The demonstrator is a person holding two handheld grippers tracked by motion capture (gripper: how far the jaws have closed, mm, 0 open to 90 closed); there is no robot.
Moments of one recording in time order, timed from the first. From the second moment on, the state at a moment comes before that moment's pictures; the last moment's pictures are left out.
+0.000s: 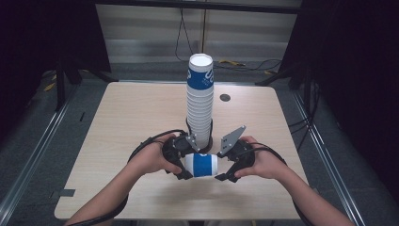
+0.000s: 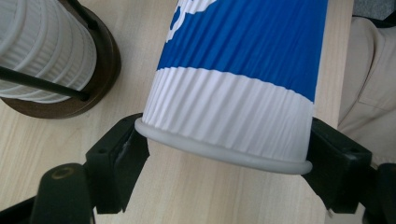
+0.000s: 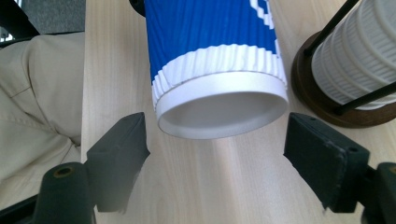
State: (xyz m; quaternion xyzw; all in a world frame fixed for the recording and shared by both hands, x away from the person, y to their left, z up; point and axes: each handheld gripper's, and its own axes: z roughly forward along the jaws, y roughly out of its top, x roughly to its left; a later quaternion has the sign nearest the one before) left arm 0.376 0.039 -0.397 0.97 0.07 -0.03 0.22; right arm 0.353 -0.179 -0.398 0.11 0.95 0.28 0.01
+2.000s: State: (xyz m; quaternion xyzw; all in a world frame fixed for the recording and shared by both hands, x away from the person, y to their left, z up) left arm 0.371 0.037 -0.402 0.96 0.05 -0.04 0.26; right arm 0.348 -0.166 -0.411 0.08 0.97 0.24 0.01
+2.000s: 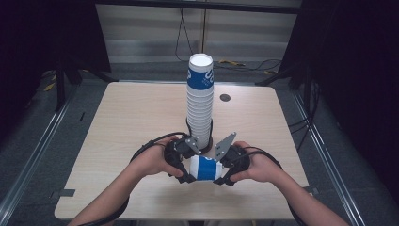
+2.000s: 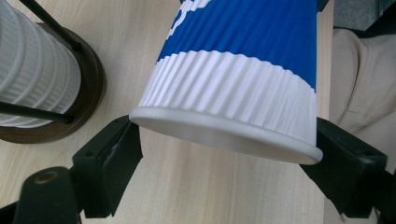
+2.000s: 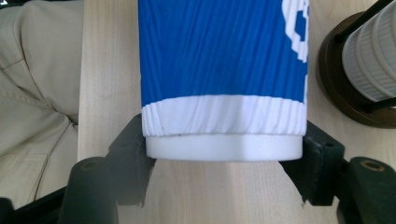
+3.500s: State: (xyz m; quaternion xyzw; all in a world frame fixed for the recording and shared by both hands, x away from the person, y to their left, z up) left arm 0.378 0.062 -0.414 0.93 0.11 -0.05 0.35; right arm 0.350 -0.209 -0.419 0.14 0.92 0.36 0.02
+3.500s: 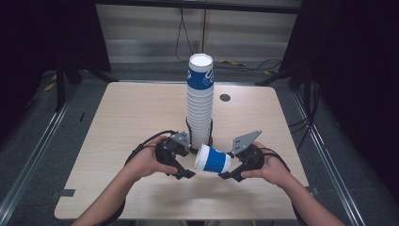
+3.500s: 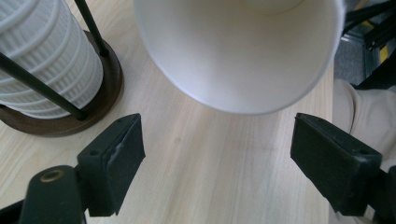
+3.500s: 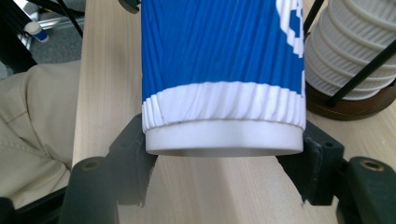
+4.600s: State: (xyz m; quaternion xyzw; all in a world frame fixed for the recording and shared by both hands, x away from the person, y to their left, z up) left arm 0.377 0.064 -0.413 0.88 0.12 -0.07 0.46; right arm 0.349 -0.207 -0.420 0.13 0.91 0.40 0.01
